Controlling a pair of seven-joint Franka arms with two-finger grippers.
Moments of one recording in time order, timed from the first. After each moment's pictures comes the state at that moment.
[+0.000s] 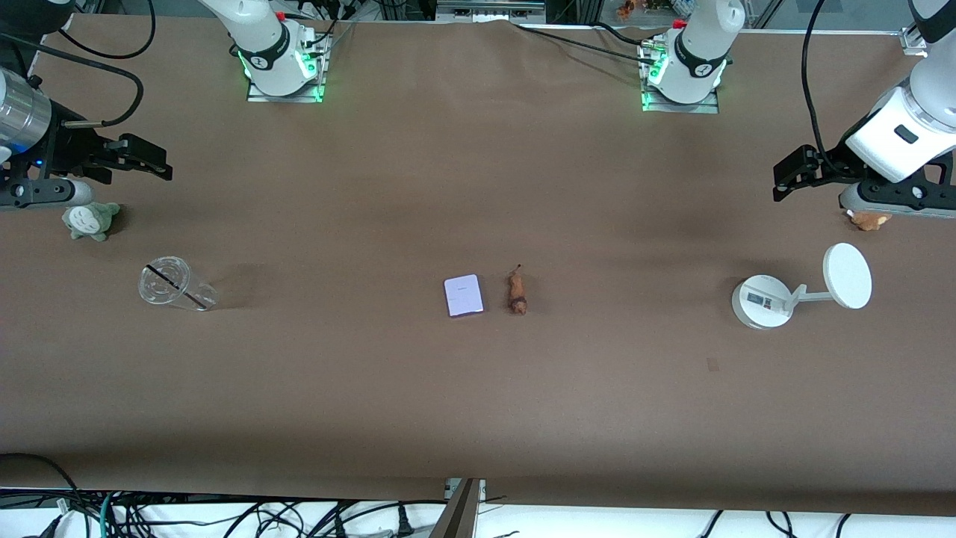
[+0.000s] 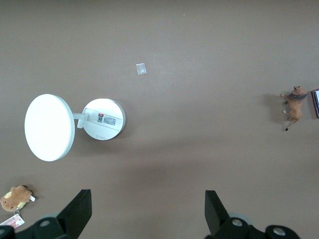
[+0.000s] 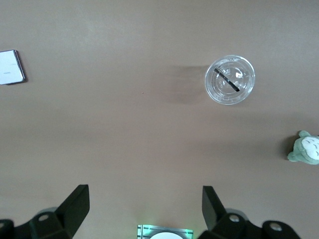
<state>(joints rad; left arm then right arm) -0.06 0.00 -0.02 -1.66 -0.01 1.65 0.00 0.03 0.04 0.01 -1.60 0.05 1.50 -0.01</state>
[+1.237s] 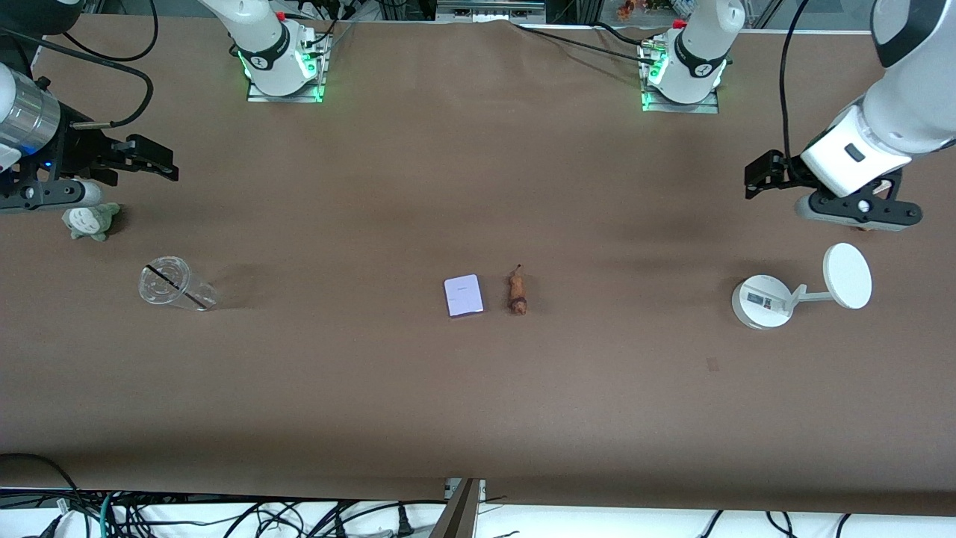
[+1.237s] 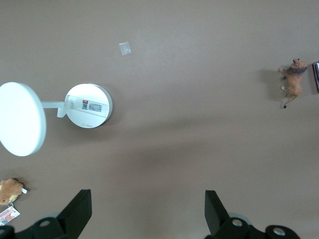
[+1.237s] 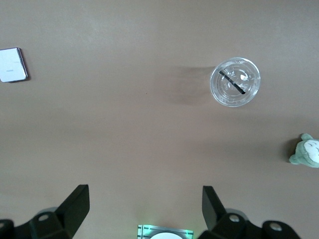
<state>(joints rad) -0.06 0.05 -0.08 -1.66 -0.01 1.60 0.00 0.05 0.05 0.01 -1.59 0.05 1.50 -0.01</state>
